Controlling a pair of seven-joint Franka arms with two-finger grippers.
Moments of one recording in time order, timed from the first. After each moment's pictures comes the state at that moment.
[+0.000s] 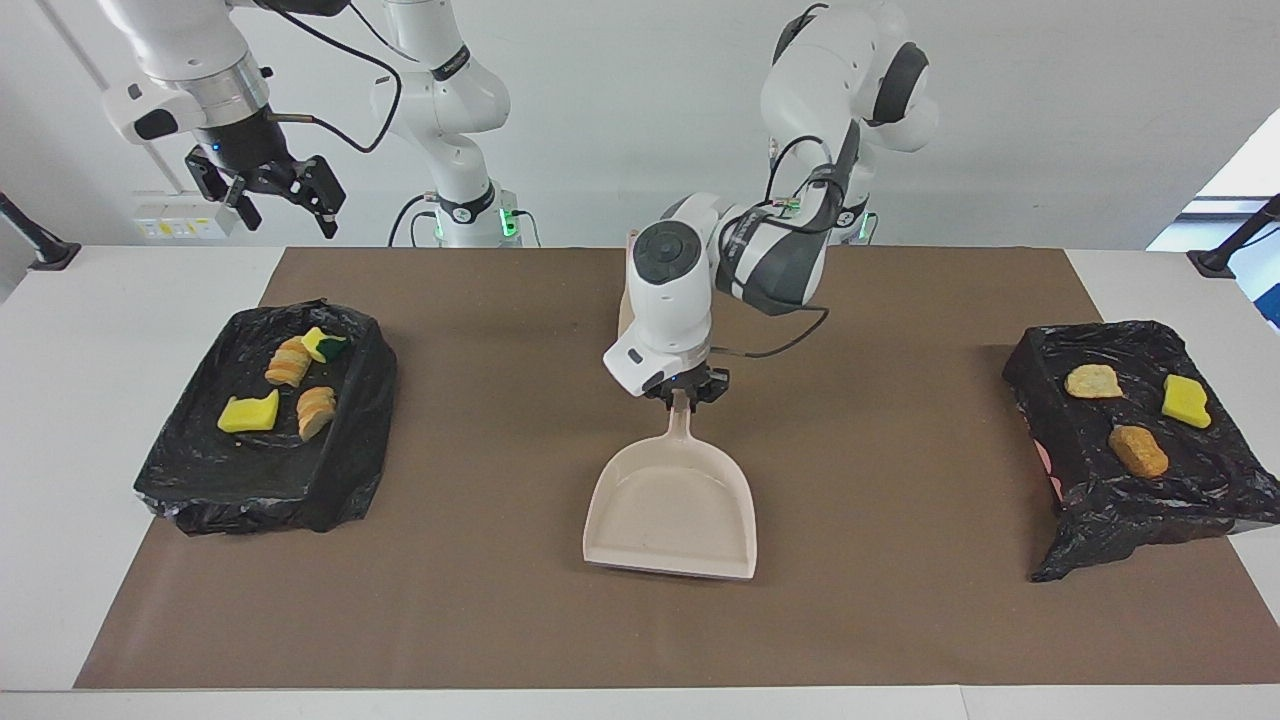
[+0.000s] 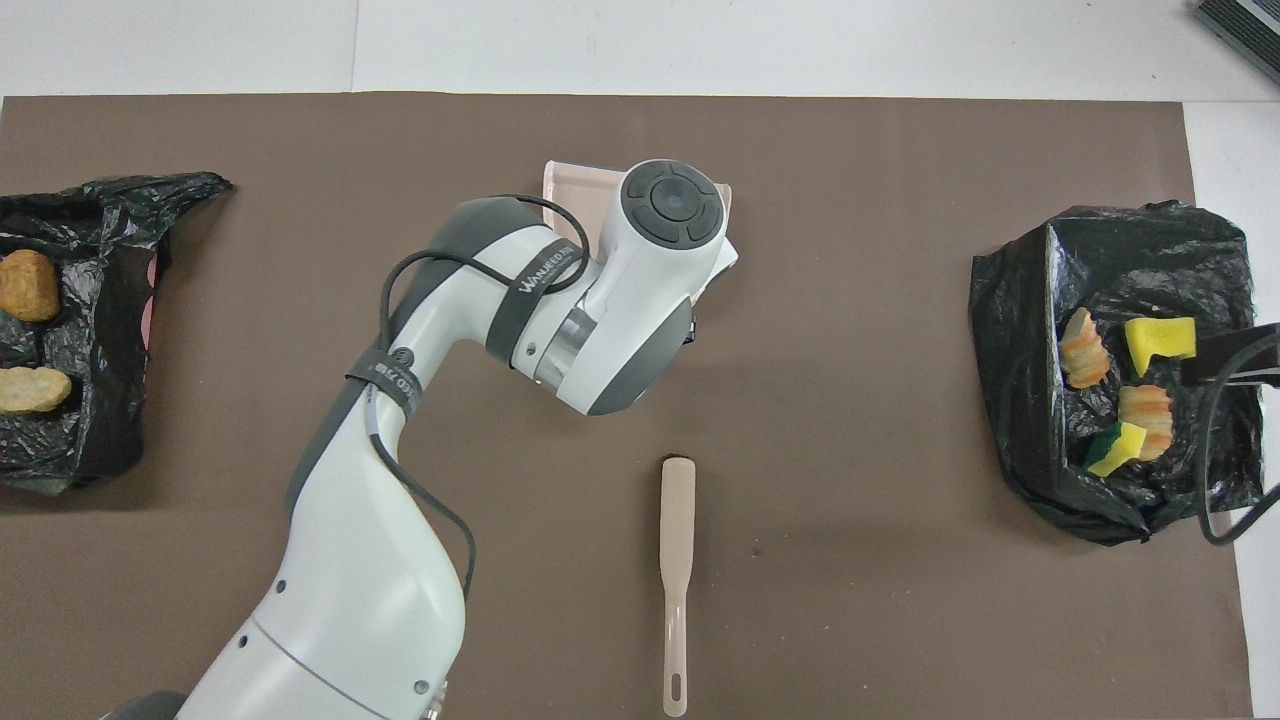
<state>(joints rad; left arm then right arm) -0.67 0.72 -0.02 -1.13 0.05 1.75 -0.51 0.05 -0.10 -0.12 -1.60 -0.04 1.49 0.05</state>
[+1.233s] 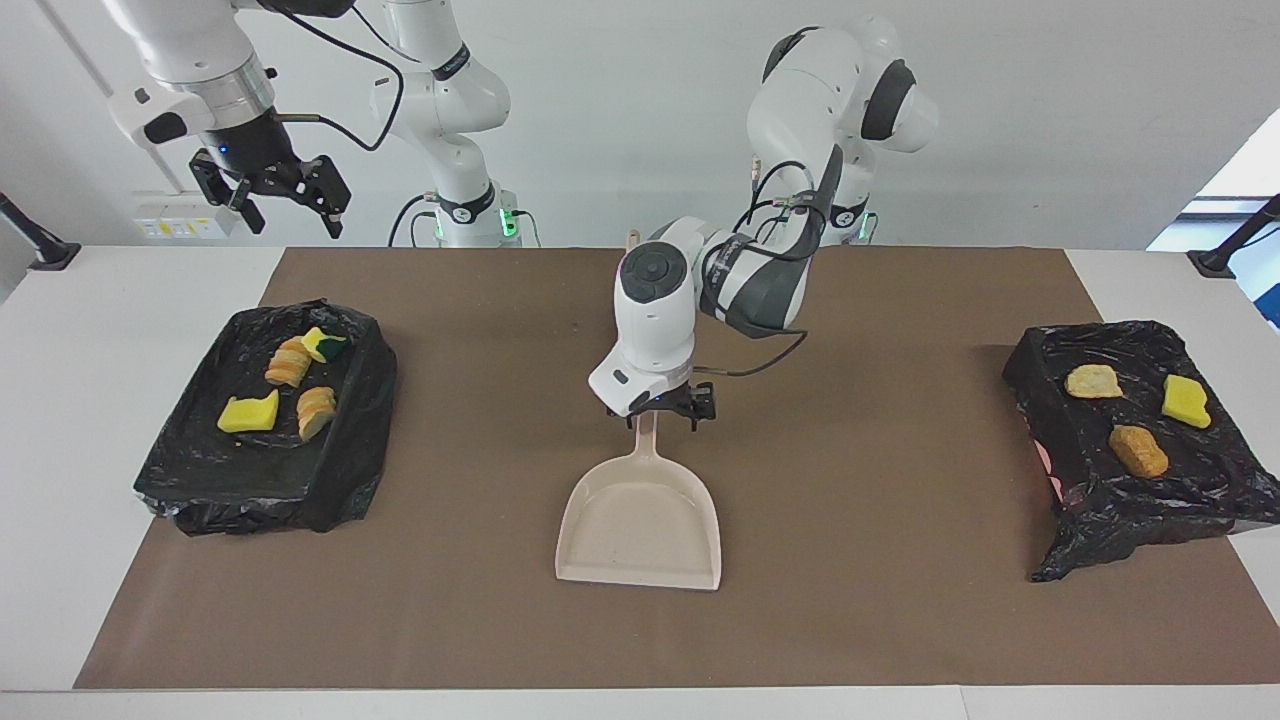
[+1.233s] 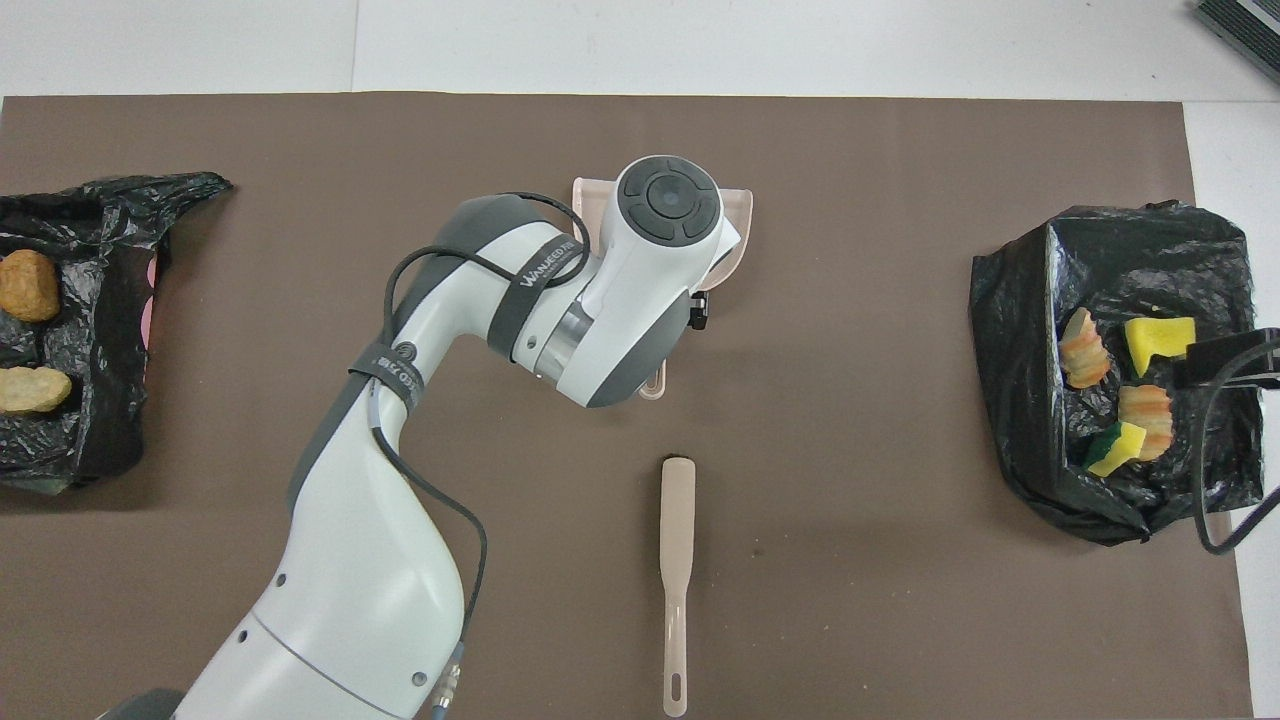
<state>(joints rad) -0.65 0.66 0.01 -1.18 0.04 1.80 -0.52 0.09 -0.10 -0.15 -1.61 -0.04 1.50 0.01</state>
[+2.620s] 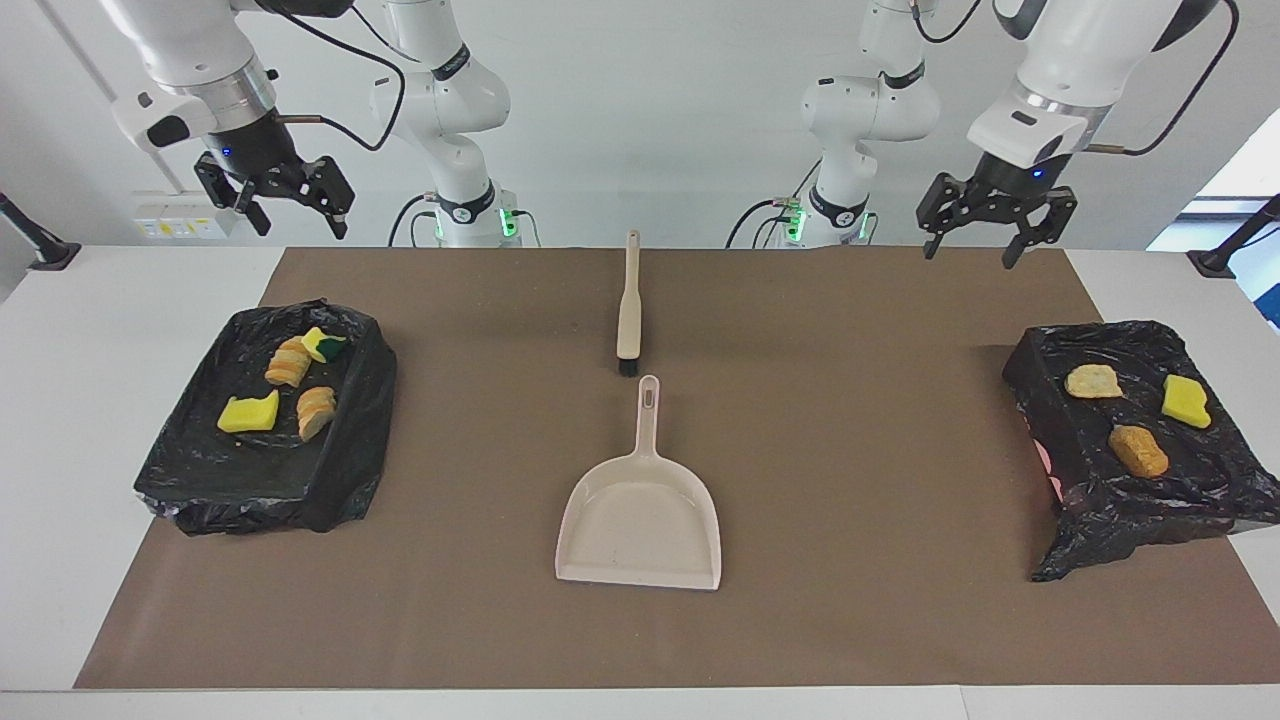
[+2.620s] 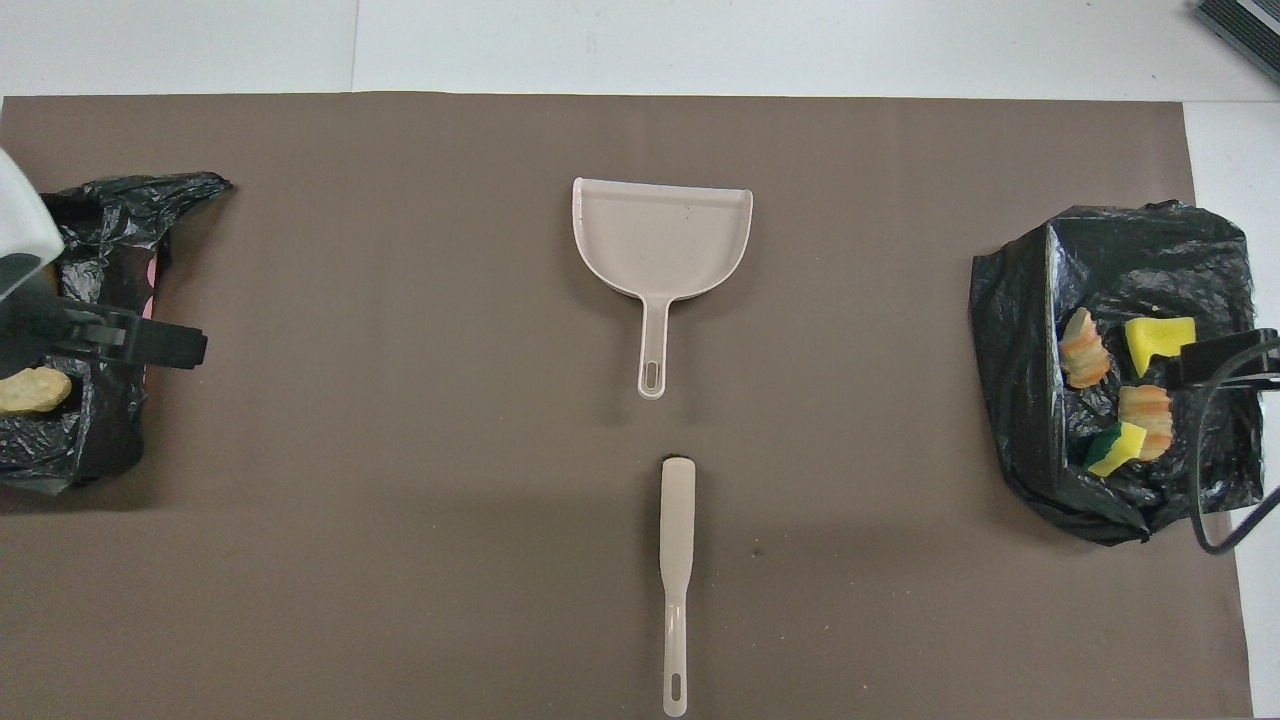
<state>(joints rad) -0.15 -0.09 0.02 -1.59 -0.01 1.58 0.12 0.09 -0.10 -0.15 -1.61 -0.02 1.50 0.01</state>
